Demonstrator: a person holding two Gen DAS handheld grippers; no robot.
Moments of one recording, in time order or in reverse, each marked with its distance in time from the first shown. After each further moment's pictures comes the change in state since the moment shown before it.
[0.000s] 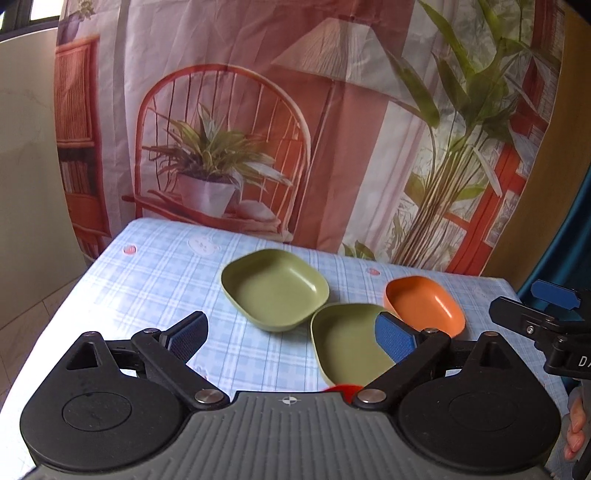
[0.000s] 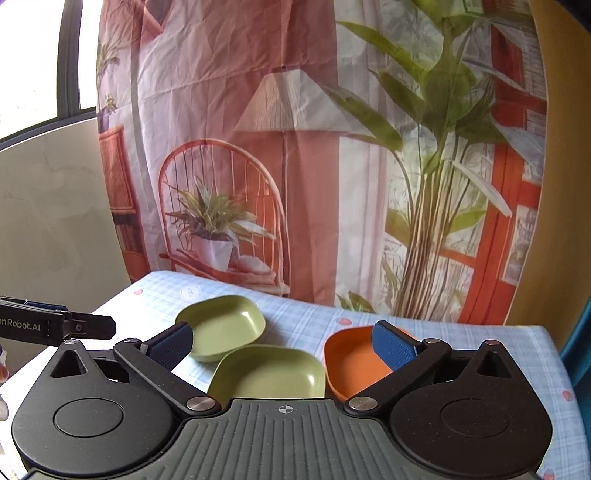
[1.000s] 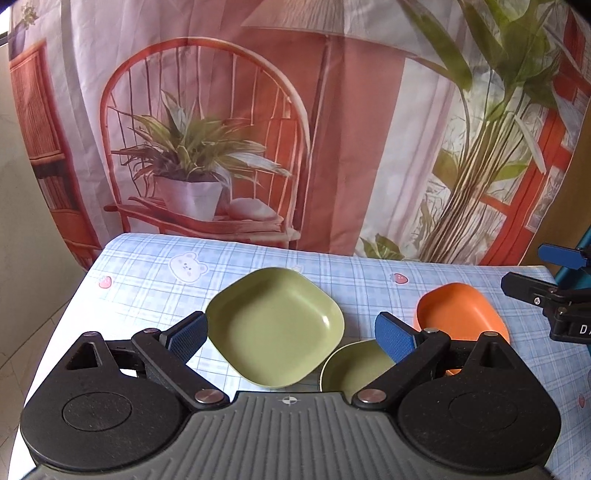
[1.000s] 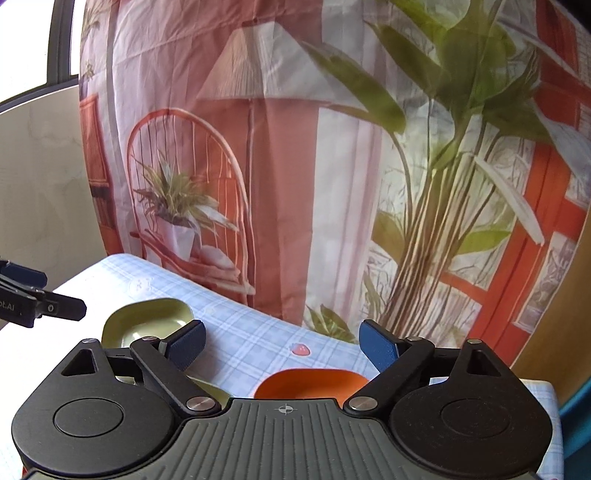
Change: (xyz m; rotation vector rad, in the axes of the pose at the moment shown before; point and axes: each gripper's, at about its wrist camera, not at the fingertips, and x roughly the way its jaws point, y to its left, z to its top) left arm 0.115 -0.024 0.046 0.091 0.135 0.064; right arm 0.122 -0.078 0.035 -0.092 0.114 0.018
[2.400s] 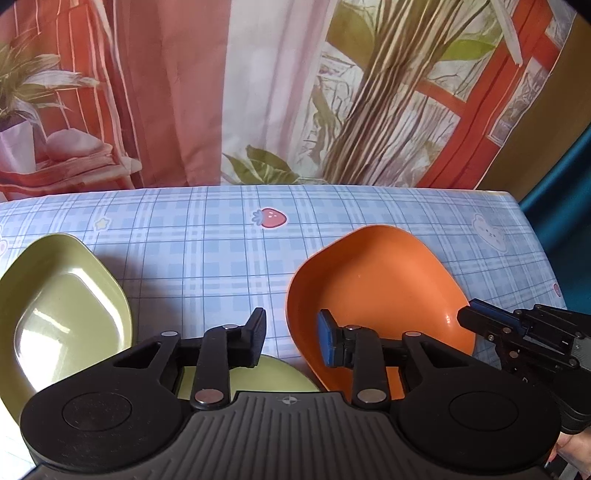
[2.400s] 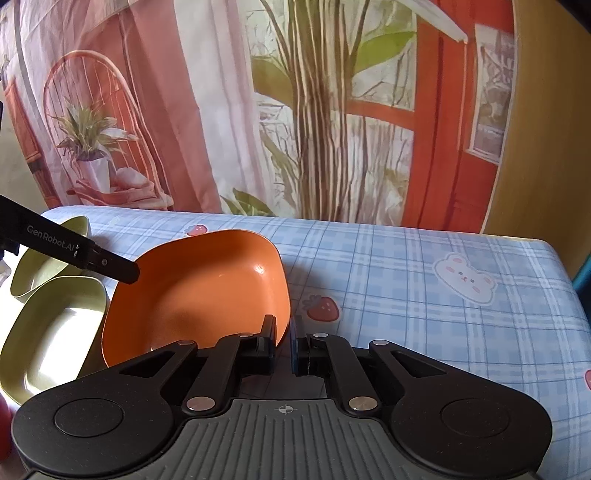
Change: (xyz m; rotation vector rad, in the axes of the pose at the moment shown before) left arm 0.160 -0.132 0.002 0.091 0.284 -0.248; right arm 0.052 -0.108 -0.114 0.210 0.178 -0.049
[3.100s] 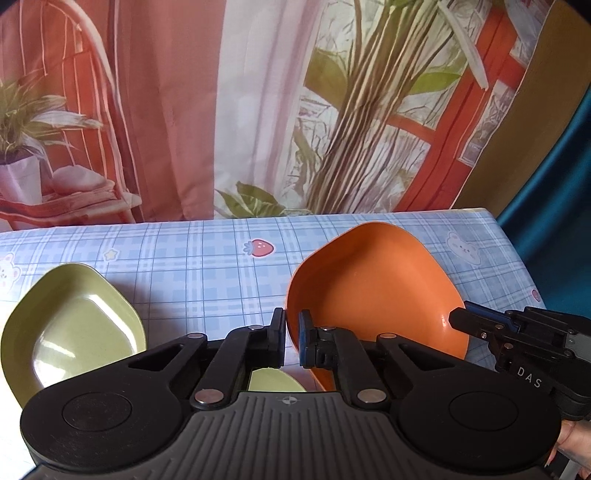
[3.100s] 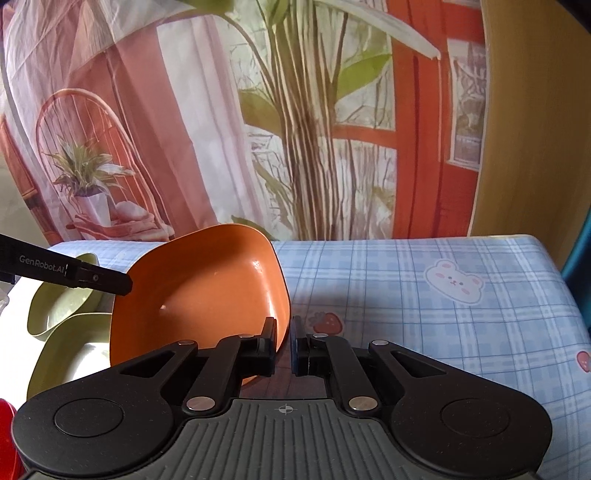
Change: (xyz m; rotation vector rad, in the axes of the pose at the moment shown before) left arm -0.042 -0.007 -0.002 0.049 -0.105 -0.008; right arm -0.028 0.008 0.009 0.083 -0.055 -0.006
